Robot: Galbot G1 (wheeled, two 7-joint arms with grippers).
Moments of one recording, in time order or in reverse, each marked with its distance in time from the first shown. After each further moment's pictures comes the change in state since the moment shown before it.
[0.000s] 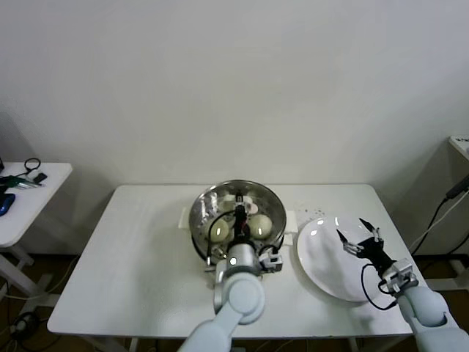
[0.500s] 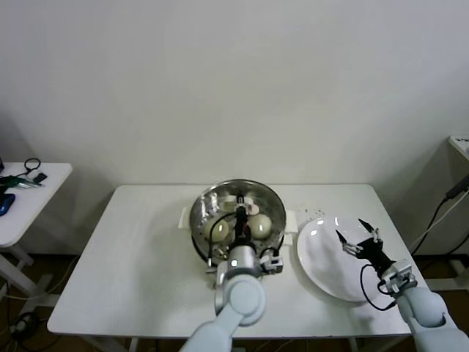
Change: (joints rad) left arm 0.006 0.000 0.002 0.017 -0.010 0.000 -0.037; right arm 0.000 0.015 0.009 -0.003 -0.008 0.000 -0.009
